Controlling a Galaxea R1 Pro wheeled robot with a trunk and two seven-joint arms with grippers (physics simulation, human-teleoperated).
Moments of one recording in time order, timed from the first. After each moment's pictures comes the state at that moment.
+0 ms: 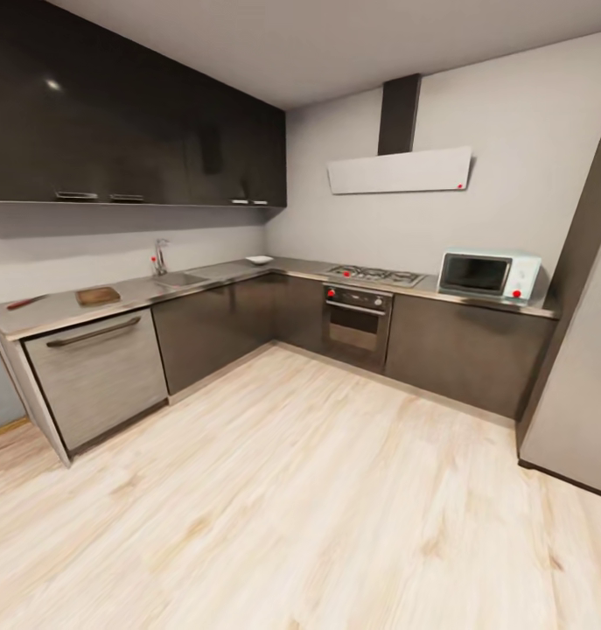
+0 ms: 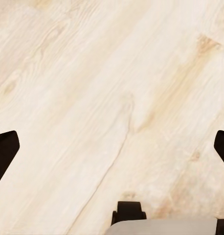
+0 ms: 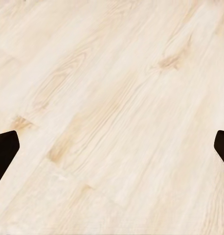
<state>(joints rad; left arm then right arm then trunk) 0.00 0.06 0.01 -0.31 0.01 -0.35 0.00 0.00 0.02 0.00 -0.63 0.00 -0.24 -0.10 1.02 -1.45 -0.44</state>
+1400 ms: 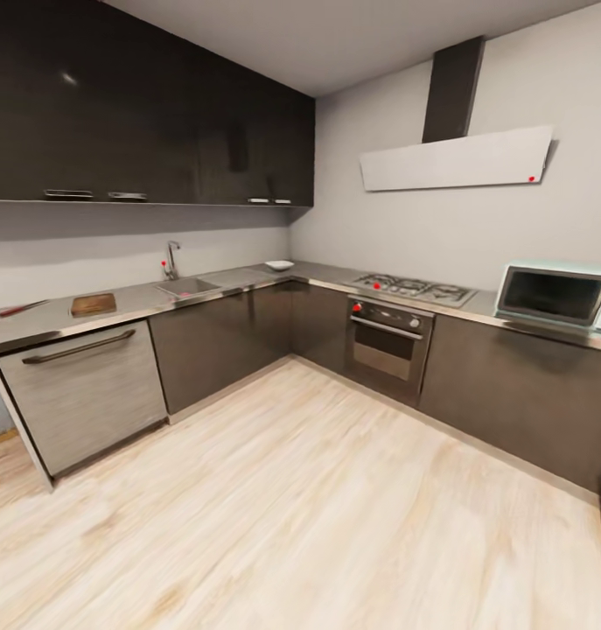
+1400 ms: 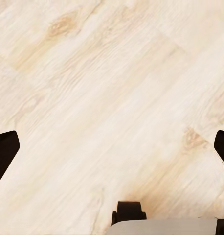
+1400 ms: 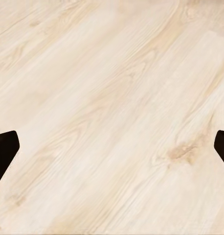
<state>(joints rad) 0.00 0.06 0.00 -0.31 0.00 -0.35 0.00 0.00 0.02 0.00 -0.63 0.00 -0.24 -0.10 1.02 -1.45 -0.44</state>
